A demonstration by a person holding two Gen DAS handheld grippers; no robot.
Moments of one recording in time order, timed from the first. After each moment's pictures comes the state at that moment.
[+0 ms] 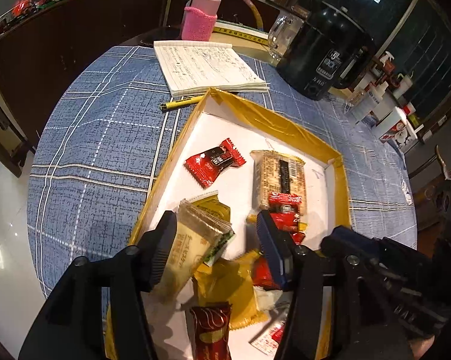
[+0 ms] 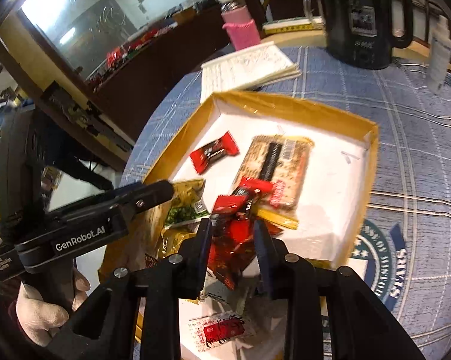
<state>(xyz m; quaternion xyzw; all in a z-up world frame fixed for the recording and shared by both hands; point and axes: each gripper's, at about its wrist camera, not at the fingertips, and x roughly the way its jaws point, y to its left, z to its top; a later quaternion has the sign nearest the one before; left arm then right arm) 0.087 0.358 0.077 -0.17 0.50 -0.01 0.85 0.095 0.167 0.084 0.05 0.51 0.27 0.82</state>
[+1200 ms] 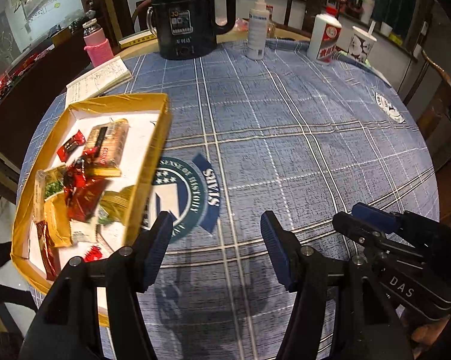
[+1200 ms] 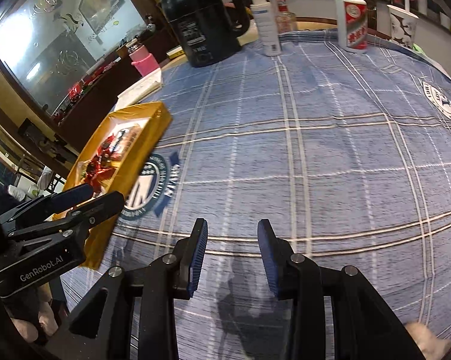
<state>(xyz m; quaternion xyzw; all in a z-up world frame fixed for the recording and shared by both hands) 0.033 0.058 0.100 0.01 0.51 -0.01 0.86 0.028 -0.116 0.072 0.08 0.50 0.18 0.84</state>
